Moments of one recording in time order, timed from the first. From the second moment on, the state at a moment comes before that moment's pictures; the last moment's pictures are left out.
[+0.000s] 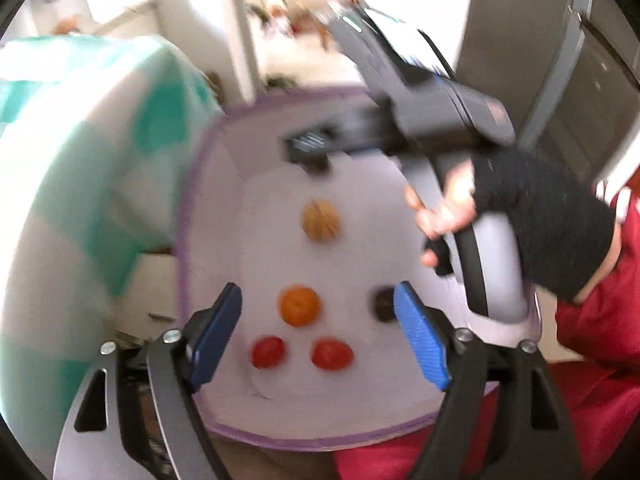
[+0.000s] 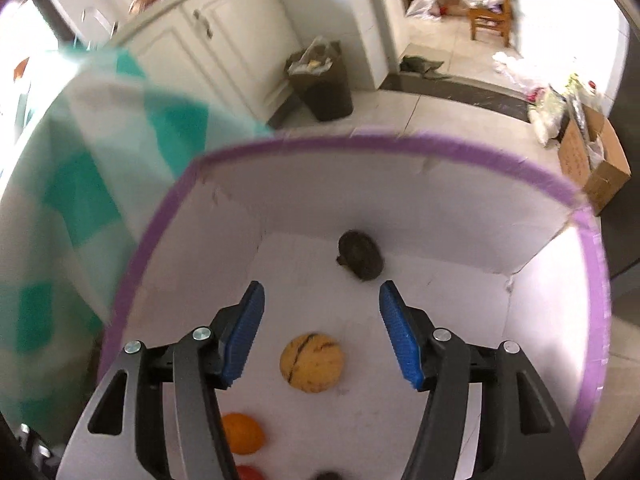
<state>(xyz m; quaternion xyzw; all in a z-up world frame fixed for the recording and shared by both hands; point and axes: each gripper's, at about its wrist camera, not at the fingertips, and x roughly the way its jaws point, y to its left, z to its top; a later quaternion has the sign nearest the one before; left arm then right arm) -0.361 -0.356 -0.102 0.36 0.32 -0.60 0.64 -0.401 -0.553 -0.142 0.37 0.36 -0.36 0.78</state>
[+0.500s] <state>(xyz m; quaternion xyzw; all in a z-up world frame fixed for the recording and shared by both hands) -0.246 -0.244 0.033 0.12 0.23 -0.44 0.86 -0.389 -0.485 -0.021 0.22 0.19 -0.28 0.92</state>
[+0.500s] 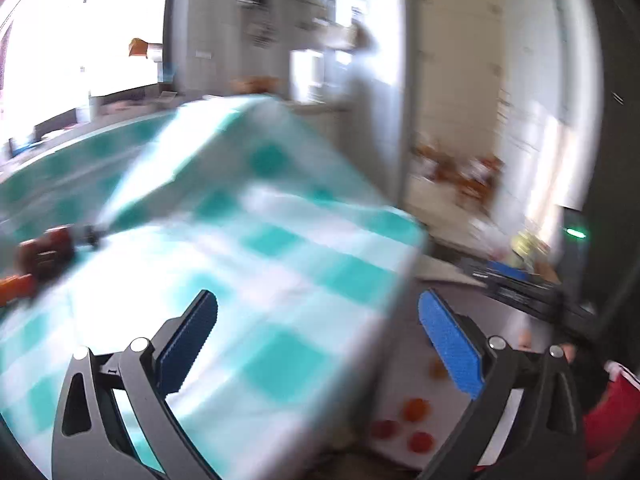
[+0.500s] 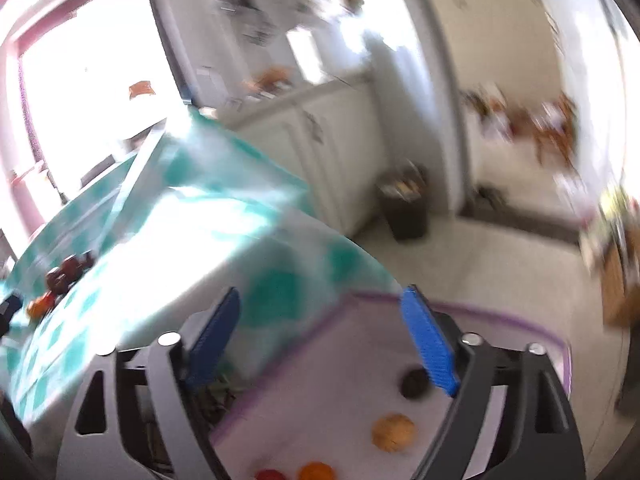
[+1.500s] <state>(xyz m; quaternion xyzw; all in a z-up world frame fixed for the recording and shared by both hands) -0.011 0.125 0.034 -0.13 0.34 -0.03 0.93 -0.010 -0.195 0.031 0.04 0.41 0.01 0.91</state>
